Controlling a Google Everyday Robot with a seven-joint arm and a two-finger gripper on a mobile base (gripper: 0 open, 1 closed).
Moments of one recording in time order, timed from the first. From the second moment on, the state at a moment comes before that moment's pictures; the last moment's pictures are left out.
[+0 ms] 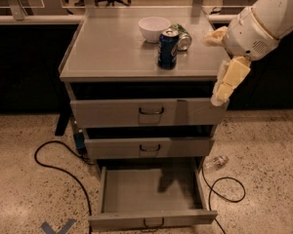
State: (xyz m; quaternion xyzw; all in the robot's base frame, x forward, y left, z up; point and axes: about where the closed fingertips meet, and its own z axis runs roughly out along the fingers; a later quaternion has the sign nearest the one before) arm 0.545 -0.150 0.934 -0.68 0.67 0.11 0.26
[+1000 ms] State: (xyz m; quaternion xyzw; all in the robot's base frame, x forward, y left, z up) arm 0.588 -0.187 0.966 -0.59 0.68 0.10 0.43
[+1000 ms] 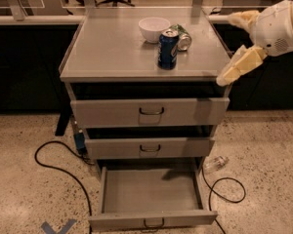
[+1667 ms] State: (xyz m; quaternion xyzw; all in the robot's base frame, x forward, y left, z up) arm 0.591 -0.211 0.973 -0.44 0.69 0.12 0.56
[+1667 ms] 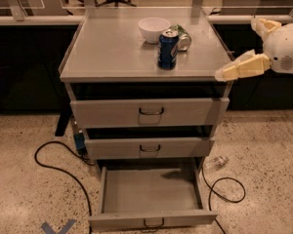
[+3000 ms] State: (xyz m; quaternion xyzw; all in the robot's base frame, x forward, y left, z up) arm 0.656 -0.283 1.015 -0.23 0.67 0.01 0.70
